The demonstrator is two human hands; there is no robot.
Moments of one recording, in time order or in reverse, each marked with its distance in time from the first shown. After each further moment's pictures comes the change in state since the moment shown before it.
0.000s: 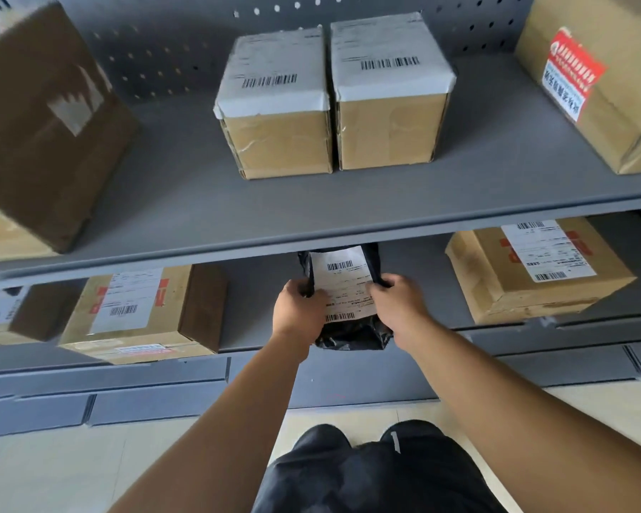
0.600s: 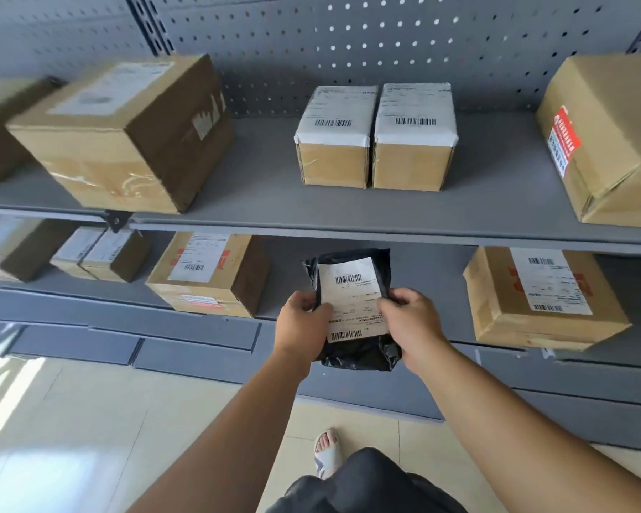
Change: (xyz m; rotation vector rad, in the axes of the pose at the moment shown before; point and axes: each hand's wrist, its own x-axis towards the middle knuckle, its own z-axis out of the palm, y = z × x) left_hand -0.117 0.016 -0.040 -0.165 0.118 -0.073; right_hand -0.088 -0.020 -0.039 0.113 -0.129 -0.084
